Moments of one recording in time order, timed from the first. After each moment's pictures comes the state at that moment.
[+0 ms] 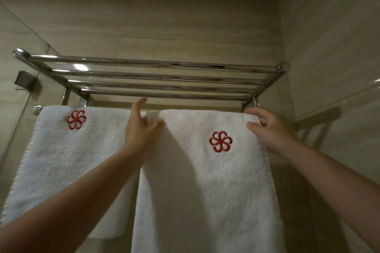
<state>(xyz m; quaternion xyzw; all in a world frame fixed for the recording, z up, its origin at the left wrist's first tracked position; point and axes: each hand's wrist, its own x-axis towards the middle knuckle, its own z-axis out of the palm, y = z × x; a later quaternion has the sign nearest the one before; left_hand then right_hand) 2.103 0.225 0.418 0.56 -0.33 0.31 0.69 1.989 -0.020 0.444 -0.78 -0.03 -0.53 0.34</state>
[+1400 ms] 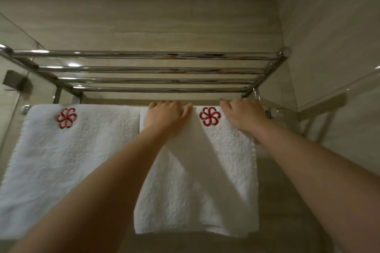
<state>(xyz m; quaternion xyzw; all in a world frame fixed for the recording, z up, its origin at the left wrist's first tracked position) 2.145 0.166 0.462 0.77 -0.30 0.54 0.20 2.042 -0.004 0.479 -0.84 0.10 -0.52 -0.08</state>
